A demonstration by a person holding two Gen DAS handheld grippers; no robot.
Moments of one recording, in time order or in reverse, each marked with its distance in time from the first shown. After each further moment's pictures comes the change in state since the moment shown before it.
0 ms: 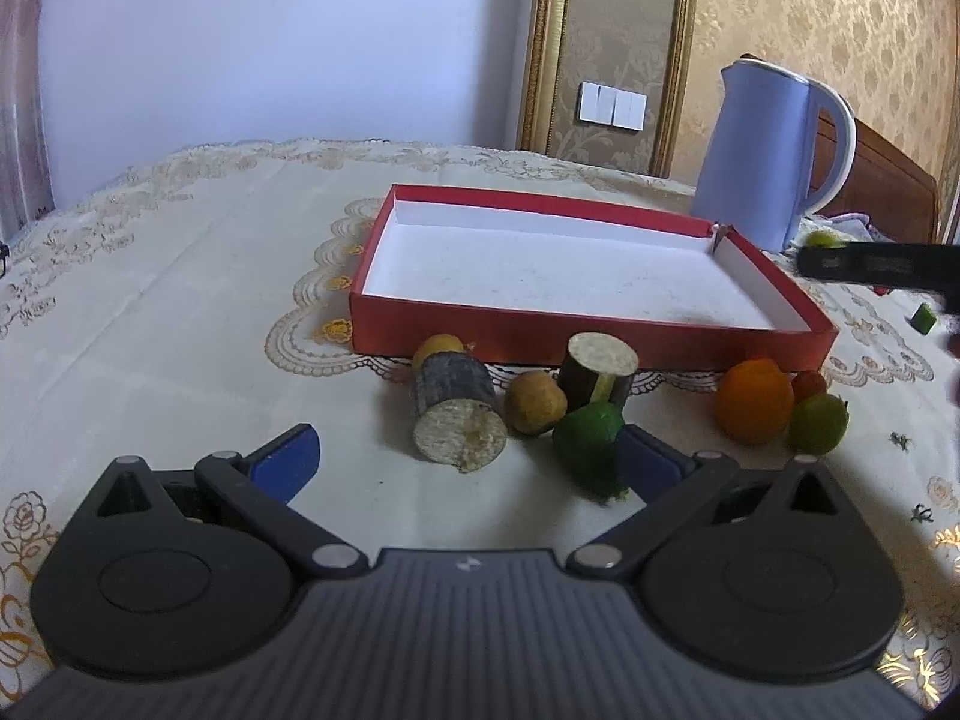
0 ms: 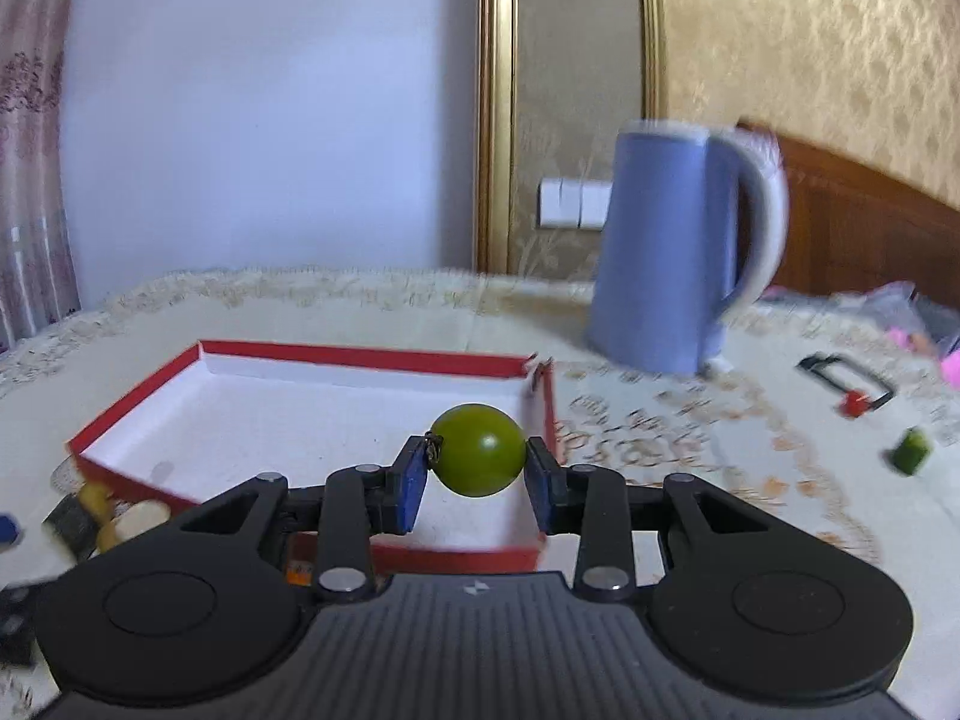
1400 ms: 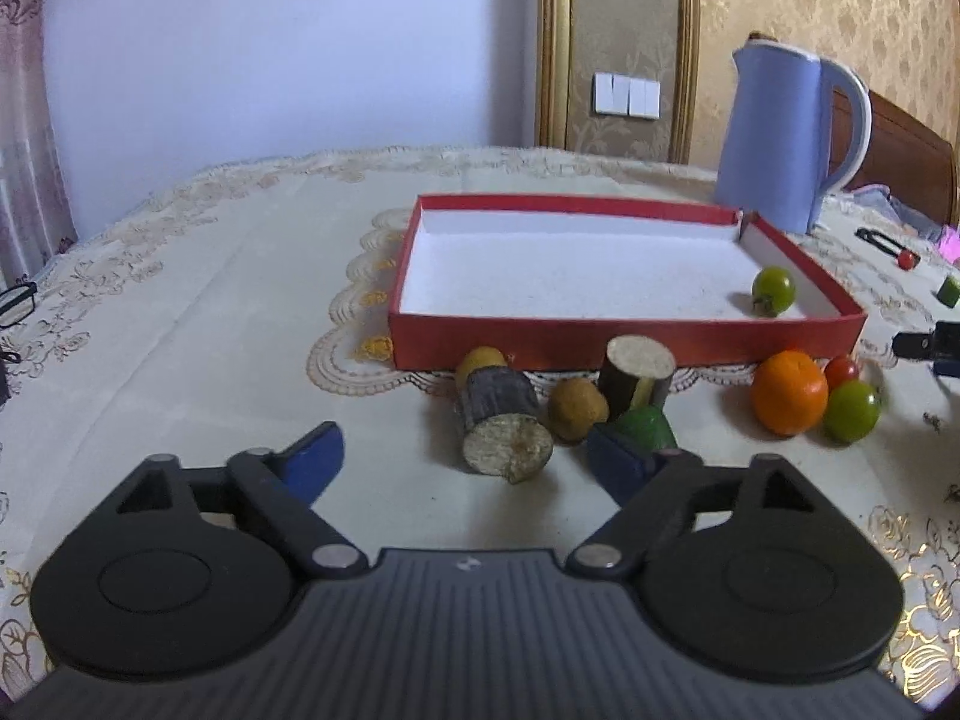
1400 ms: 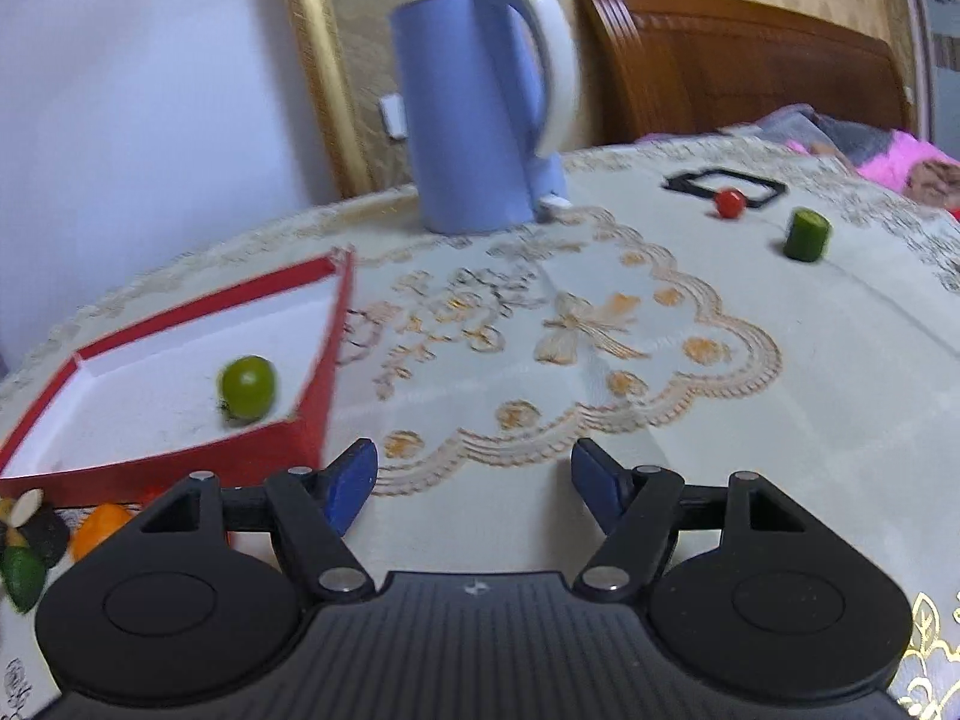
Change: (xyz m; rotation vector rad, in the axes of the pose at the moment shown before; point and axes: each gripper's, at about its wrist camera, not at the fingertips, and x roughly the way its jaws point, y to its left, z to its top) left arm 0.001 0.003 0.007 0.078 0.025 0.080; right arm -0.008 -0.095 -0.057 0.301 0.131 -0.132
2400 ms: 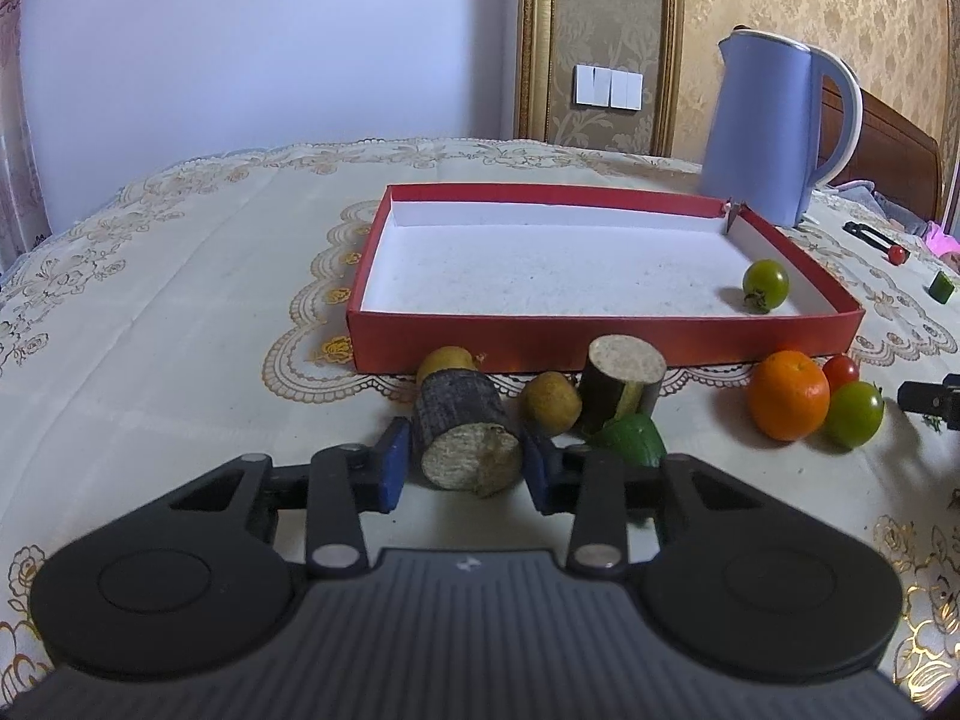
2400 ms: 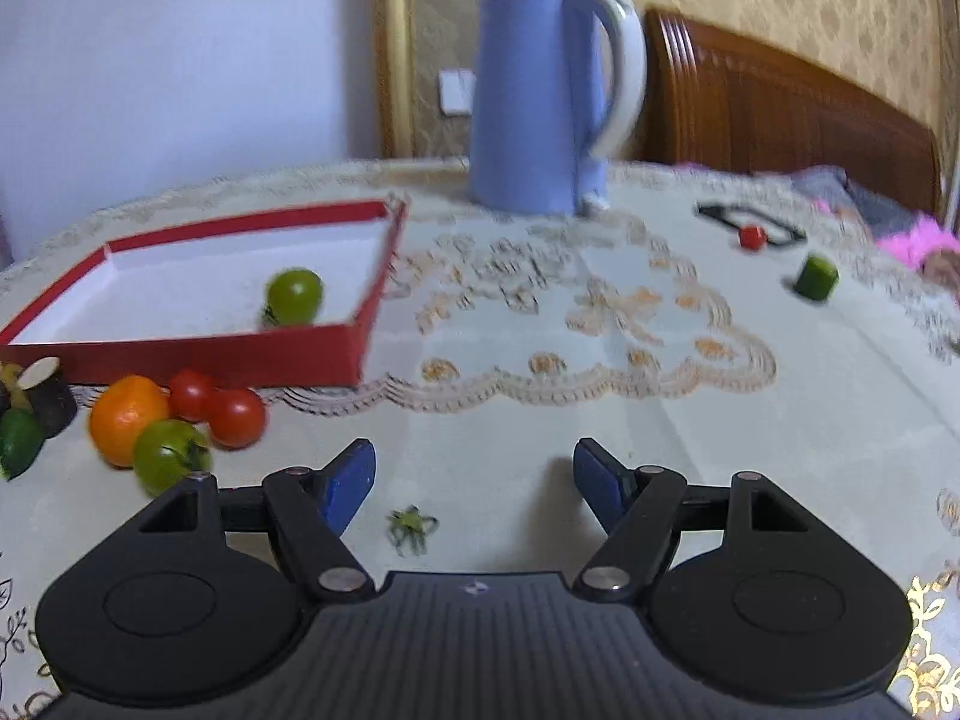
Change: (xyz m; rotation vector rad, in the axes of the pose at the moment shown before) left arm 0.018 -0.004 0.001 0.008 0.000 -0.047; right arm -0.021 0.022 -0.023 -0.197 0.029 -0.013
